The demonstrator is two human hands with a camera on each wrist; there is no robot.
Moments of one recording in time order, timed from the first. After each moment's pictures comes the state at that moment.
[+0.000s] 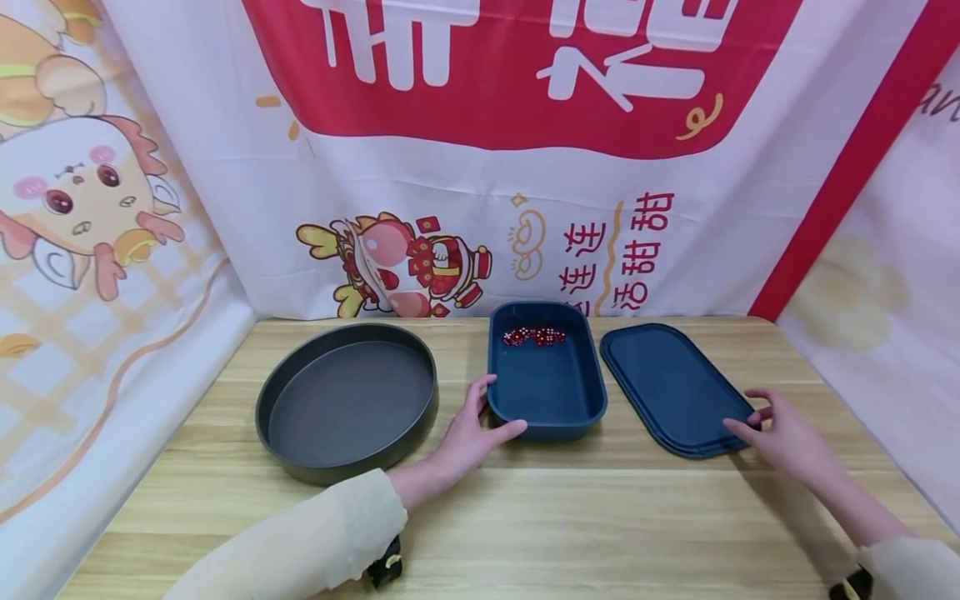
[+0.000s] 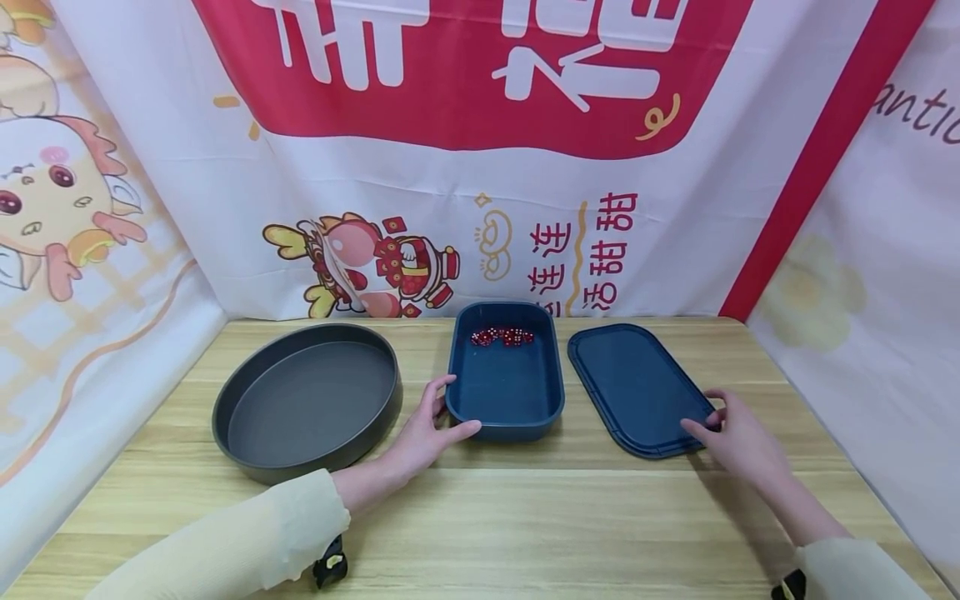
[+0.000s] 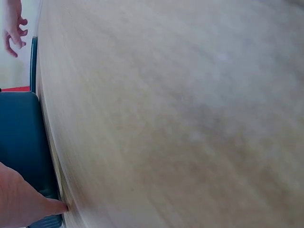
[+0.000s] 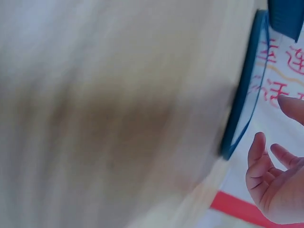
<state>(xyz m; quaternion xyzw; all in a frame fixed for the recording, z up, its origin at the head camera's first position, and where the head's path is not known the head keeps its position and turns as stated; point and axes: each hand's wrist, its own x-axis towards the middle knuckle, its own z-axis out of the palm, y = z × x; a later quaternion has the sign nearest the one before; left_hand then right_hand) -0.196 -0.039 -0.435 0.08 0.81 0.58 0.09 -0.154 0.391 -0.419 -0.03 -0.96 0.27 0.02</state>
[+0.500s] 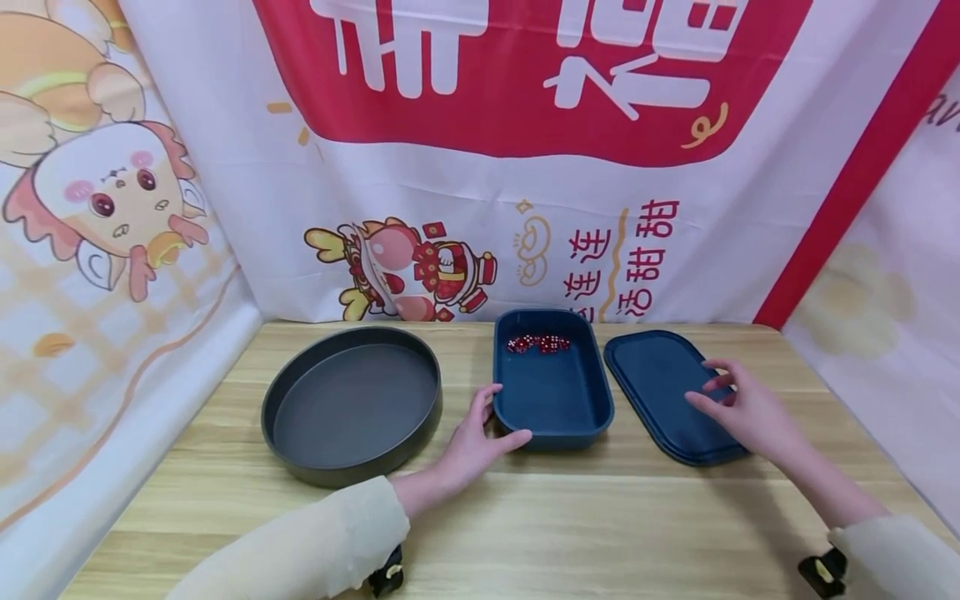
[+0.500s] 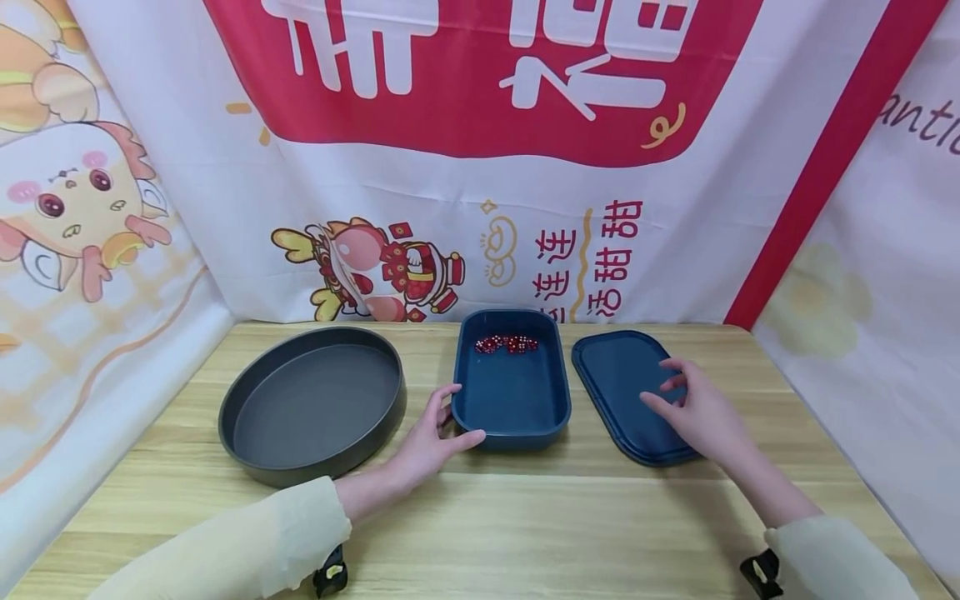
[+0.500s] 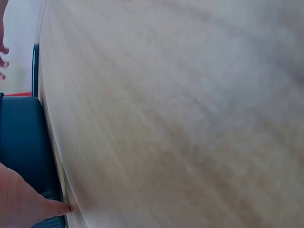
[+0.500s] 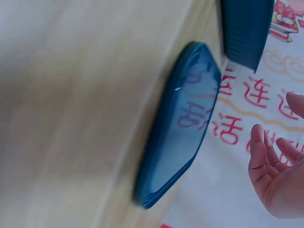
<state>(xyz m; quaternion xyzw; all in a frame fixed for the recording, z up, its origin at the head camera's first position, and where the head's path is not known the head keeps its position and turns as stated) -0.187 -0.040 -0.432 0.08 0.80 0.59 0.09 -0.173 0.334 -0.376 0.04 -0.95 0.30 0.07</state>
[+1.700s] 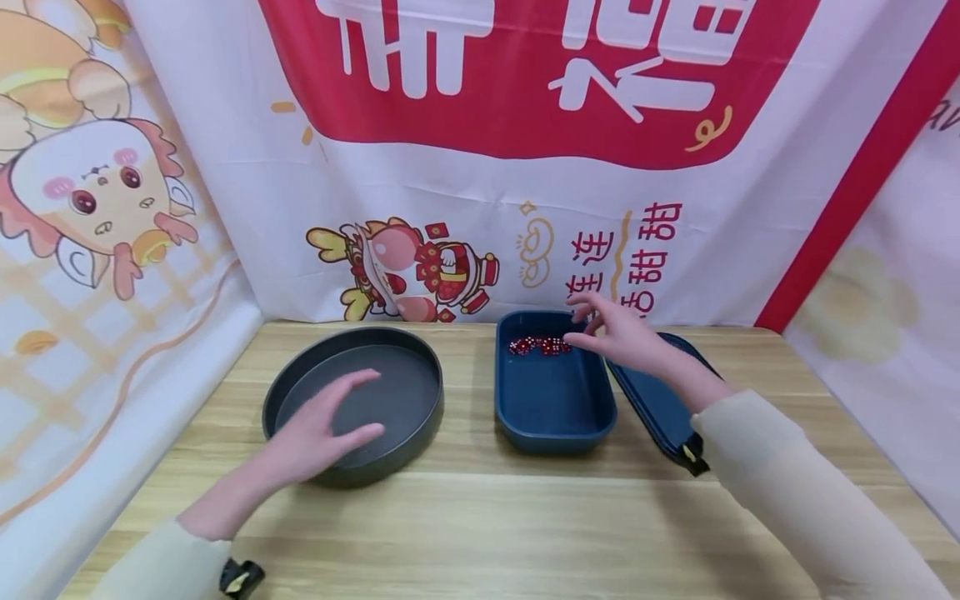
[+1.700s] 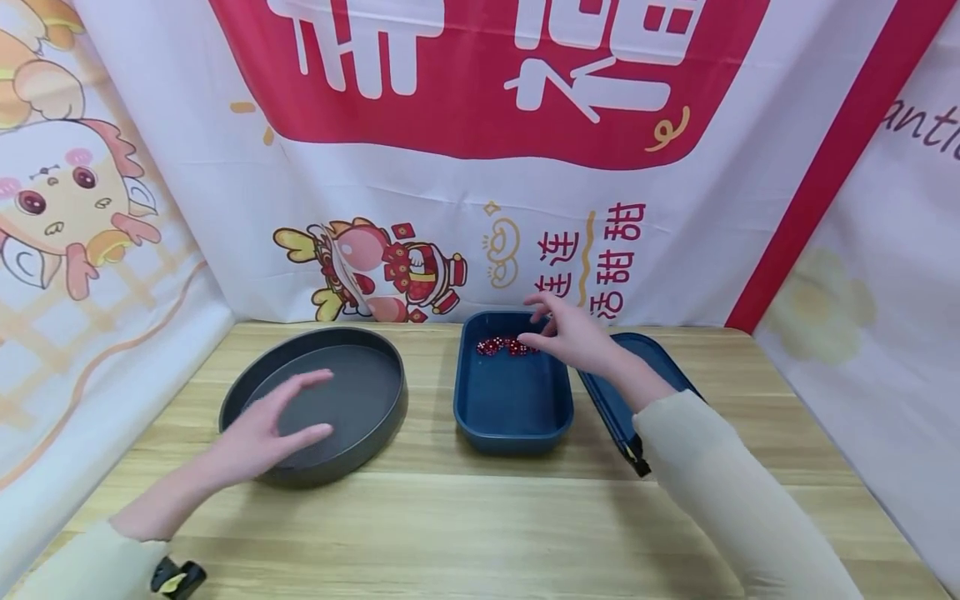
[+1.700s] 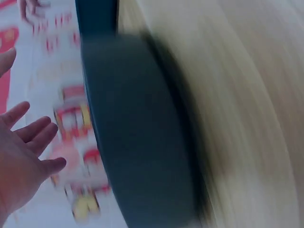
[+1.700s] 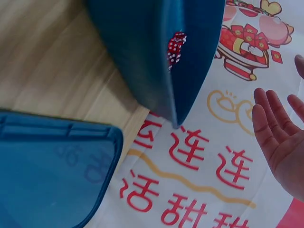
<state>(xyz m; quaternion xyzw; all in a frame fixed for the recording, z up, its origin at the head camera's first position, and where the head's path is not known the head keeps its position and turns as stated) -0.175 -0.227 -0.372 0.24 0.92 0.31 -0.07 -0.264 0.206 -0.314 0.21 -0.92 0.33 0.01</state>
